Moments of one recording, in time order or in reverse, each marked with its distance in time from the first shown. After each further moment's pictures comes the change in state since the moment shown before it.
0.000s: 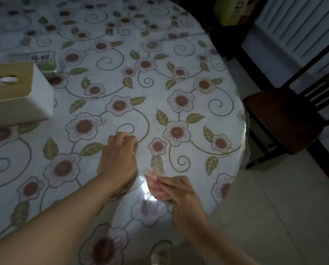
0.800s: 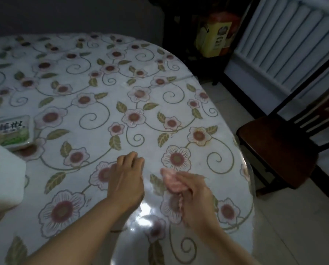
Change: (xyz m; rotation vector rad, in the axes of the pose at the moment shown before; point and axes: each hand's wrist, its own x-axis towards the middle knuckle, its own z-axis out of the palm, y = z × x) left_hand 0.149 0.019 -0.010 0.092 -0.061 0.196; right_hand 0.161 0.079 -0.028 0.176 0.162 0.530
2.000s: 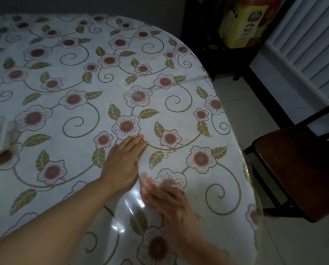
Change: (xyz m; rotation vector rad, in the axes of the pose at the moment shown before) left_hand 0.110 -0.006 0.006 -0.140 -0.078 -0.025; right_hand 0.078 0.035 0.005 -0.172 -0.318 -0.590
